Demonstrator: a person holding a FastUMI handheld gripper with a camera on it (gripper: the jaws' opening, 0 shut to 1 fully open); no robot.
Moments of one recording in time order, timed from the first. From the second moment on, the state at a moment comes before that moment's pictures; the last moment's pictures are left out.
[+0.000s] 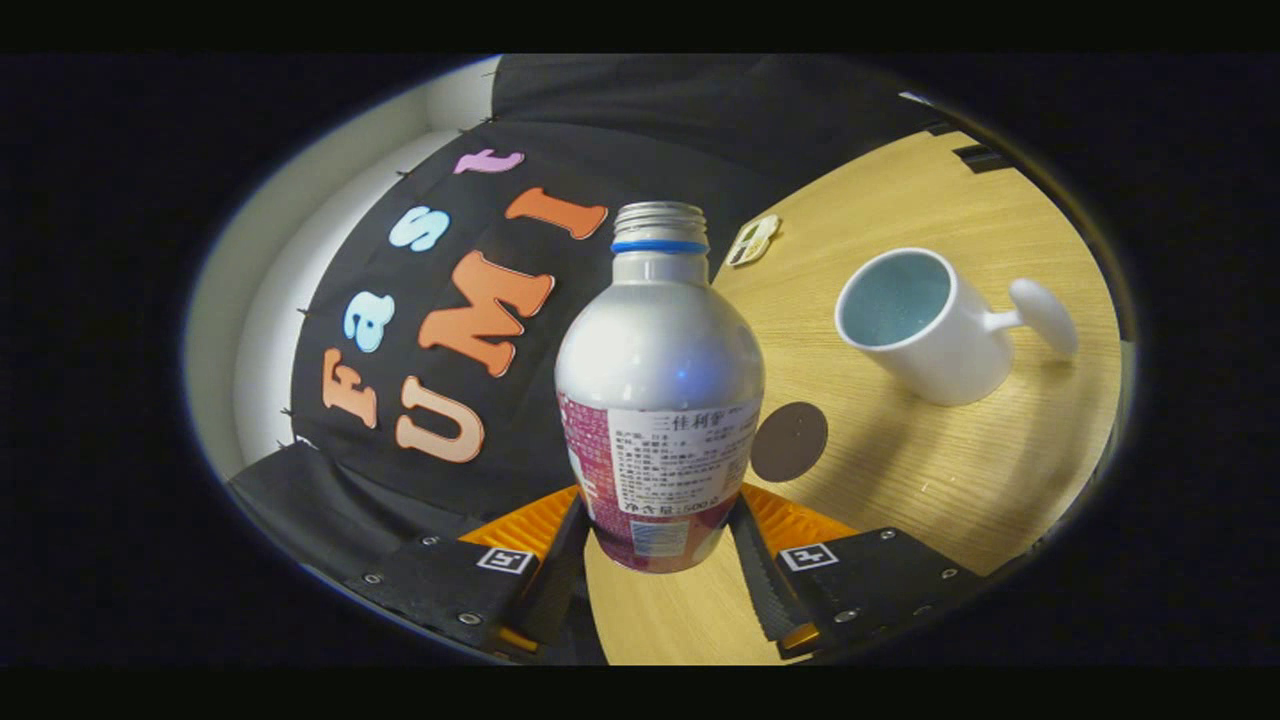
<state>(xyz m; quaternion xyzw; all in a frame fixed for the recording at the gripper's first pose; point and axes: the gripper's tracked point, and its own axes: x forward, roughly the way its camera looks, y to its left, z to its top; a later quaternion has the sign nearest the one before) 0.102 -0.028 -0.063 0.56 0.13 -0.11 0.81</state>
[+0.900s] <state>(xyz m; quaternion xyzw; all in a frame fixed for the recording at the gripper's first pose) 0.125 -0.038 -0.041 0.72 0.10 -0.13 0.67</state>
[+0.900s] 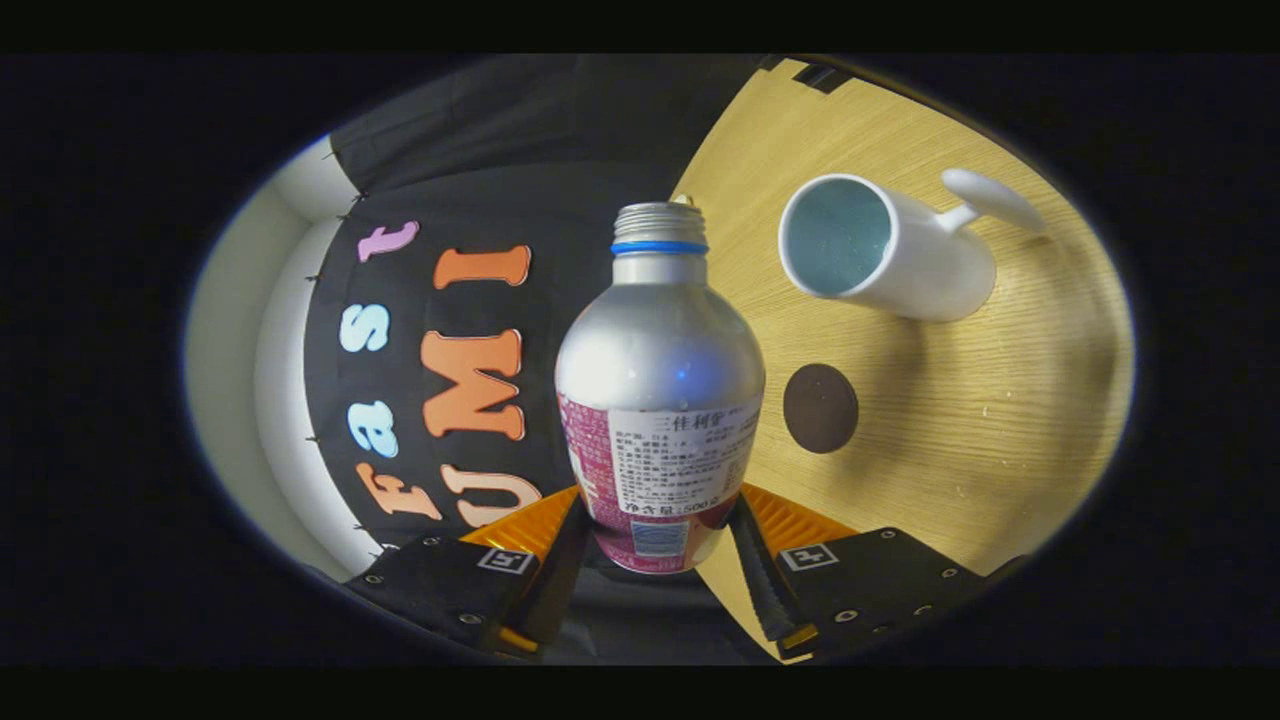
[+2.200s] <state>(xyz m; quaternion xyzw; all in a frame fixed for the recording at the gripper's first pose) 0.128 -0.048 -0.037 0.82 0.09 -0.14 0.55</state>
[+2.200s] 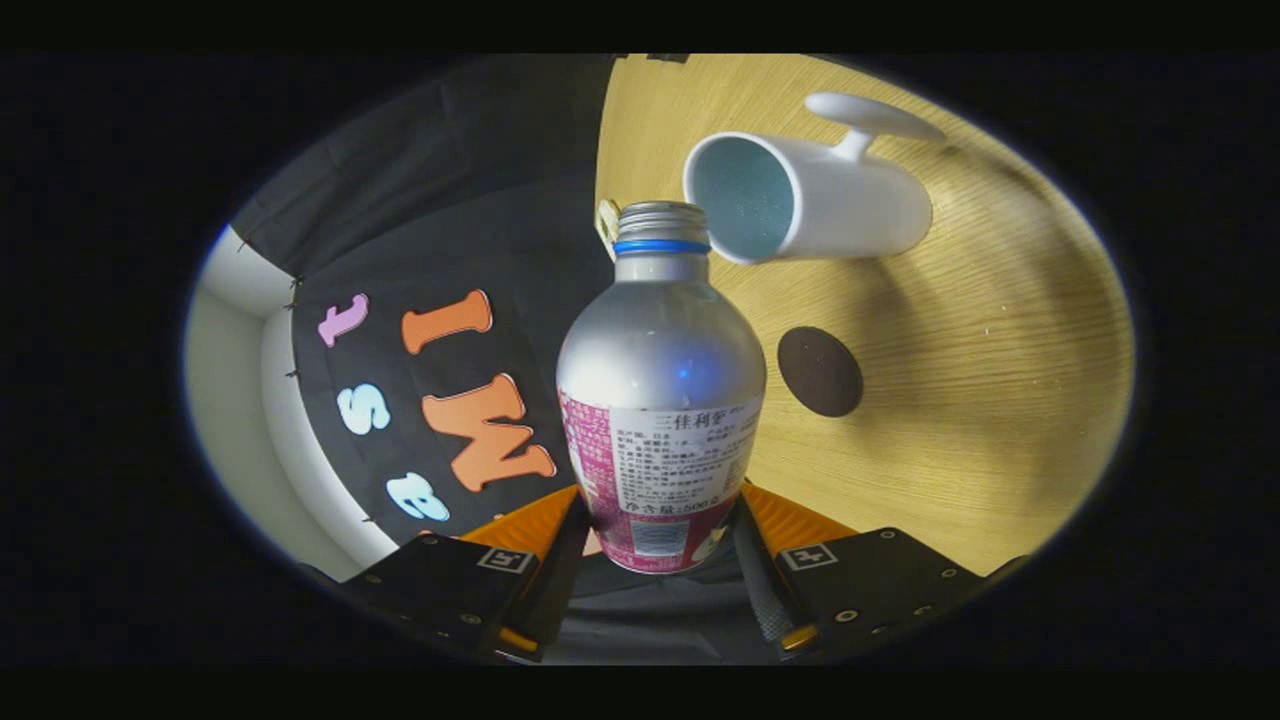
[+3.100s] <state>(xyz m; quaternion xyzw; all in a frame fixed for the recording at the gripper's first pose) 0.132 -0.063 -0.028 0.84 0.07 -0.13 0.53</state>
